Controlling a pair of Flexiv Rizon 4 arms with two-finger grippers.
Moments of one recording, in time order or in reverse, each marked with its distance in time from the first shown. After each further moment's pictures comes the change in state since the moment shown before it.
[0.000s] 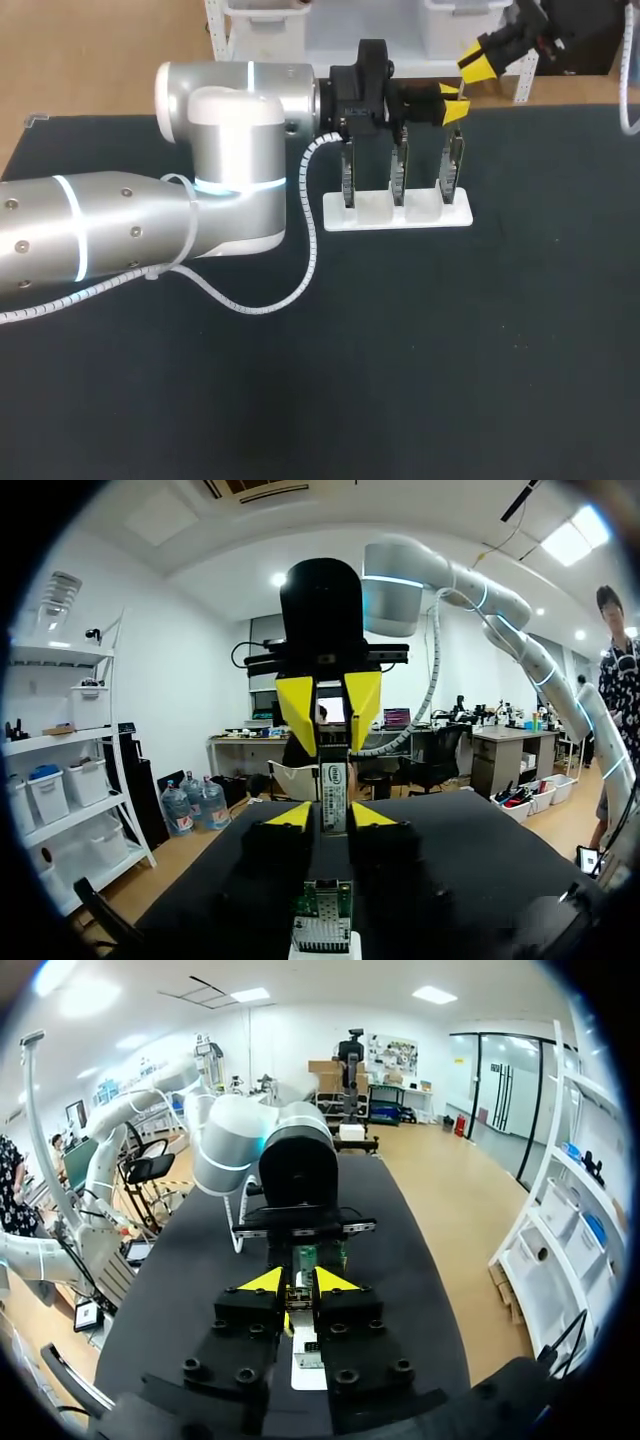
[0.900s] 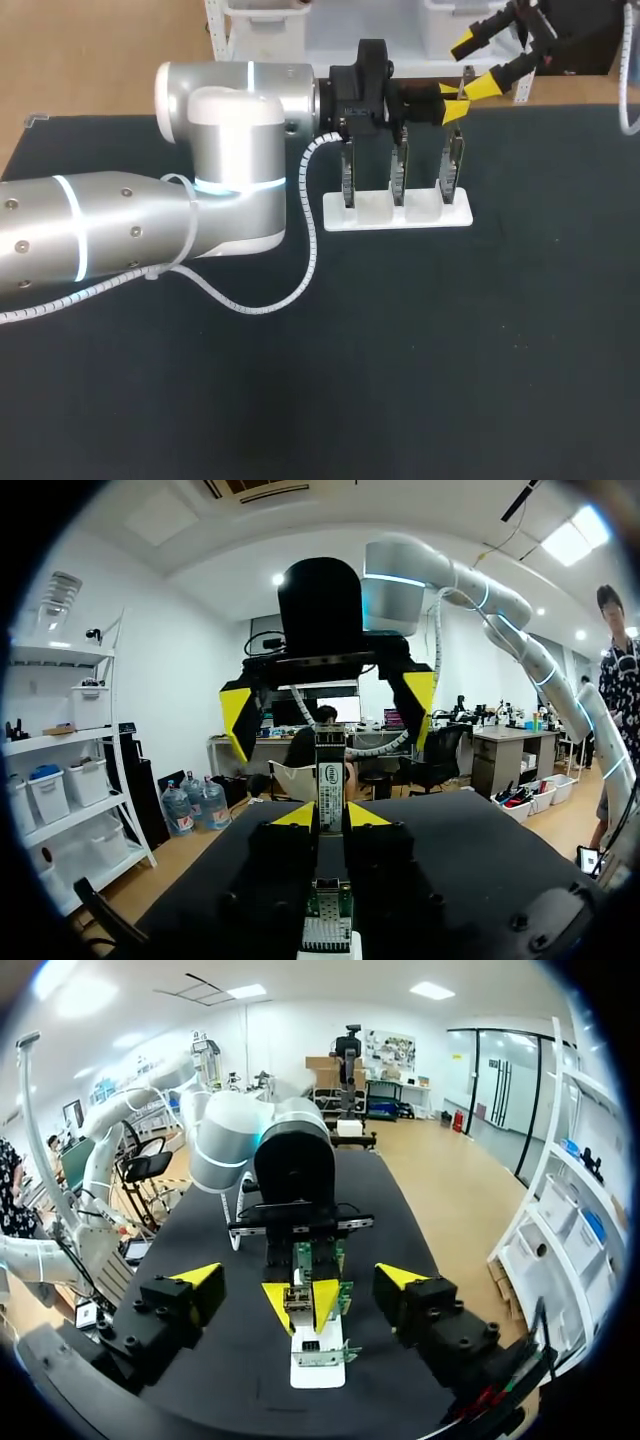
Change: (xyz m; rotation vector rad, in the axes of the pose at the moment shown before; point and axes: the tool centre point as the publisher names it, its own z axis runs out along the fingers) left arm 0.000 0.000 0.000 -0.001 0.000 0.000; right arm 0.001 -0.004 0.001 0.012 0.015 0.009
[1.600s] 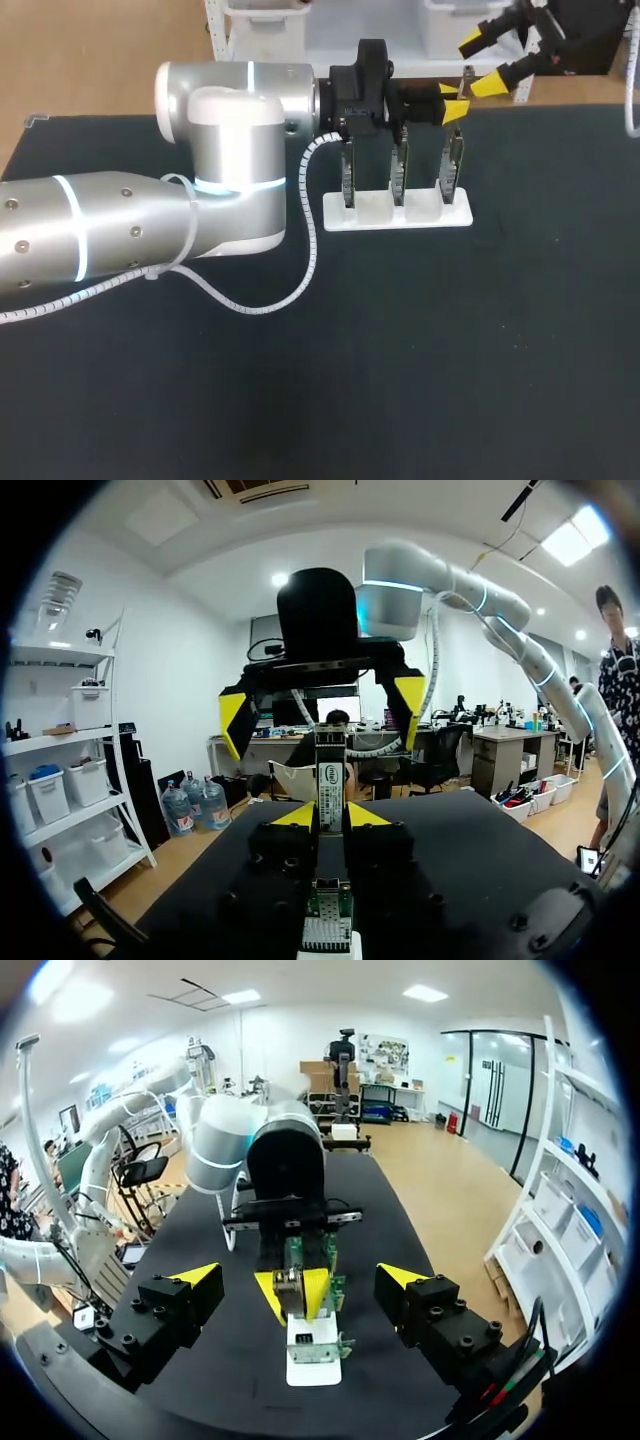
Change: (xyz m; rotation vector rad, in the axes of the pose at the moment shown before) left arm 0.000 0.000 0.000 0.000 0.000 0.000; right arm 0.005 -0.005 -0.005 0.018 -0.016 0.010
